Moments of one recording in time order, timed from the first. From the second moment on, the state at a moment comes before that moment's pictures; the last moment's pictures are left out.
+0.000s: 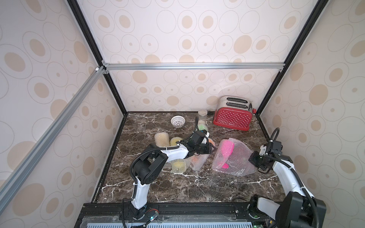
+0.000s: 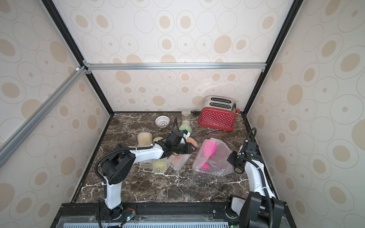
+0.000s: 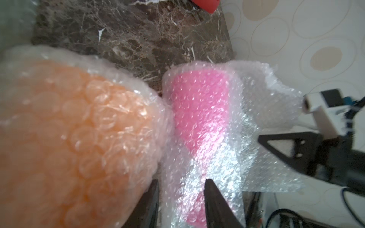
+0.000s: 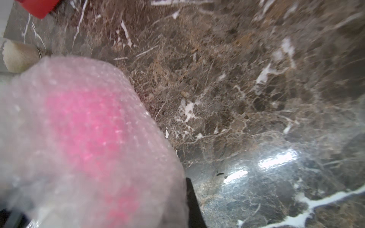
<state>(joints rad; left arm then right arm) -0.79 1.97 1.29 0.06 0.36 -0.74 -0.32 1.16 0.71 -0.70 -0.30 0.39</state>
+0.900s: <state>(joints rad) -0.95 2.30 1.86 -0.34 0.21 -0.40 -0.27 0.93 0.74 -0.82 -0.40 0.43</state>
